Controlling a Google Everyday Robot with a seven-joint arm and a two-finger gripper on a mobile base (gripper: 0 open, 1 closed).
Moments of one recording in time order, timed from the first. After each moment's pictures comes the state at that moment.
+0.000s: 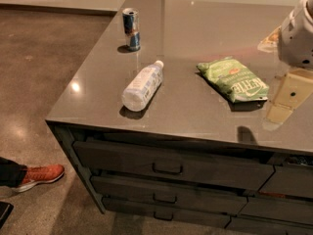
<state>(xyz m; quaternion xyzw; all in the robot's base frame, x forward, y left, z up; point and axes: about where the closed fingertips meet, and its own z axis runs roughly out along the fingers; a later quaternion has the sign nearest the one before) 0.438 -0.217 0.976 -0.60 0.78 -0.03 0.16</state>
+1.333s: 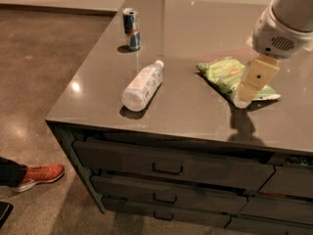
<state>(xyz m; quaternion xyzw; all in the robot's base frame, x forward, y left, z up) 0.509 -0.218 0.953 -0.55 0.82 -0.03 0.17</state>
